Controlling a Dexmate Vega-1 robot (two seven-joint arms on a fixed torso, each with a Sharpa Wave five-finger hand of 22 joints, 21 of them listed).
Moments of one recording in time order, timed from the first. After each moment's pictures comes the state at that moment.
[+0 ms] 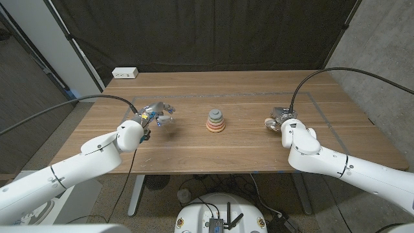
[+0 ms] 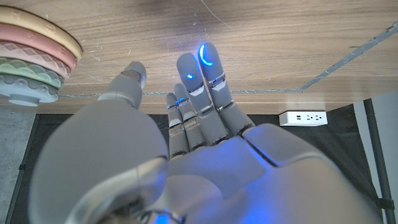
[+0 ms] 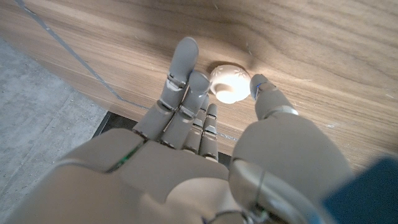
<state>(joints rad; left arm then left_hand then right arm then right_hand) 1.08 1.08 0.45 -2.17 0.14 0.58 0.19 0.88 0.02 0.39 -0.16 0.31 0.52 0.02 0.21 0.23 0.57 -0.10 0.23 0.58 0.95 -0.14 1.42 0.48 0.70 -0.07 1.52 0.19 -0.68 -0.91 -0.99 -2.08 -0.57 -1.13 0.14 0.84 -0.04 0.49 -0.16 0.33 0.39 0.01 0.21 0.27 0.43 -0.05 0.20 0.57 1.03 -0.17 1.20 1.17 0.97 -0.14 1.39 0.18</state>
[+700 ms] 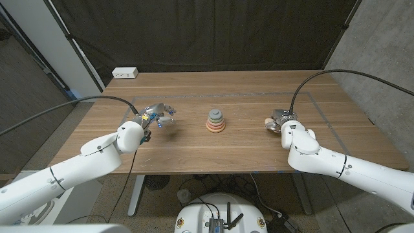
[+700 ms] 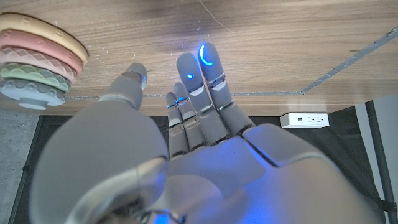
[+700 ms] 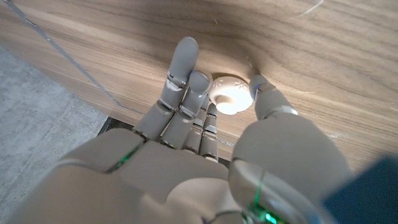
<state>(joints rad) 1.10 1.09 0.44 -2.18 0.14 0.59 0.20 0.87 0.03 0.40 -0.16 0.31 0.53 0.02 0.21 0.23 0.58 -0.11 0.23 0.58 0.94 -0.14 1.41 0.48 0.70 -0.07 1.52 0.19 -0.67 -0.91 -1.00 -2.05 -0.53 -1.13 0.12 0.85 -0.04 0.48 -0.16 0.32 0.40 -0.01 0.22 0.26 0.44 -0.06 0.20 0.57 1.04 -0.17 1.19 1.18 0.97 -0.14 1.39 0.18</state>
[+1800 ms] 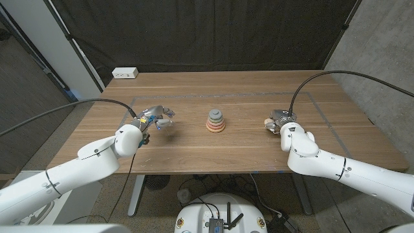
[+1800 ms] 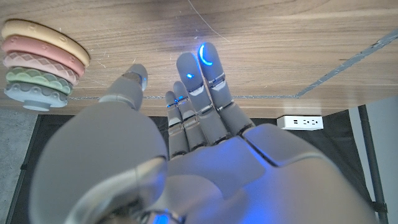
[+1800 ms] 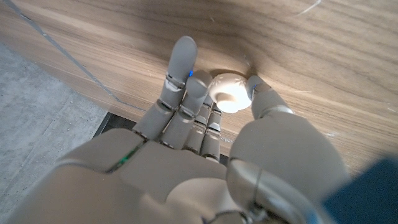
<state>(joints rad) 1.13 1.10 0.42 -2.20 0.11 0.59 0.23 0.86 0.03 0.42 -0.16 0.32 0.55 0.02 0.21 0.23 0.61 -0.11 0.23 0.58 0.95 -0.14 1.40 0.48 0.70 -0.07 1.51 0.19 -0.69 -0.91 -1.01 -2.05 -0.53 -1.13 0.09 0.89 0.01 0.49 -0.17 0.33 0.53 -0.08 0.26 0.25 0.63 -0.09 0.25 0.58 1.12 -0.21 1.25 1.22 1.04 -0.17 1.43 0.19</state>
